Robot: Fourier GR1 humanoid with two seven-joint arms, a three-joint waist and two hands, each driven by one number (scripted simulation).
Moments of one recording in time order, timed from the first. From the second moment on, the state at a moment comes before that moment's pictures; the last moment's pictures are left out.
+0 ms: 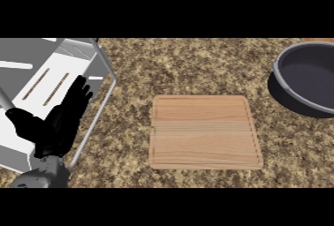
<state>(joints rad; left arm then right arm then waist) -0.11 0.11 -0.01 -1.73 0.08 0.10 0.35 -0.09 -0.95 -0.61 -1.09 0.54 0.20 -0.30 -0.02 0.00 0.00</state>
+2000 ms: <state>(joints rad) -0.14 0.07 -0.03 -1.71 0.06 0.07 0.35 -0.81 -0.87 -0.37 -0.51 0.51 0.28 -0.14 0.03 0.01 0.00</state>
